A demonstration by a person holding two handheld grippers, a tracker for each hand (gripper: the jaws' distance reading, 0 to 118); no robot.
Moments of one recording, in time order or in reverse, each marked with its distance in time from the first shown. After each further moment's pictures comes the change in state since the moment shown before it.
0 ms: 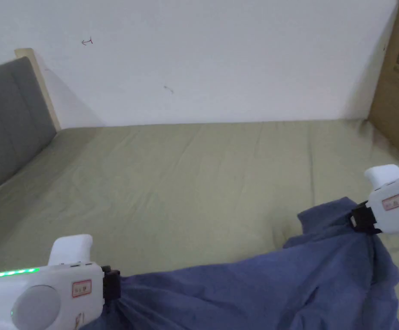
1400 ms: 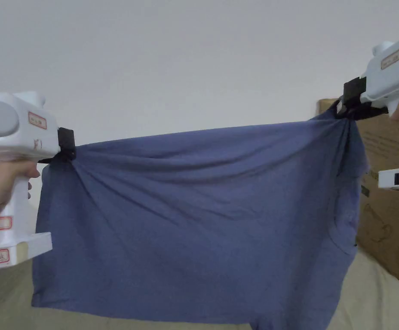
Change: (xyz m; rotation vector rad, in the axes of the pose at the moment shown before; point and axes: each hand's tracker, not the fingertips) left arm 0.085 0.378 0.080 0.432 -0.051 -0.132; right arm 0.102 0.268 0.191 0.471 0.001 -0.340
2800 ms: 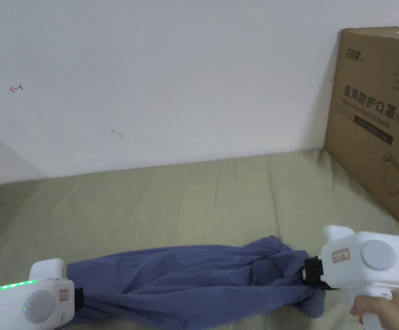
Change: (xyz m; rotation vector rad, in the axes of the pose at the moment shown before) left arm -0.067 -0.348 -0.162 -0.480 0.174 0.042; right arm 0.034 -0.364 -0.163 -0.527 0.010 -0.062
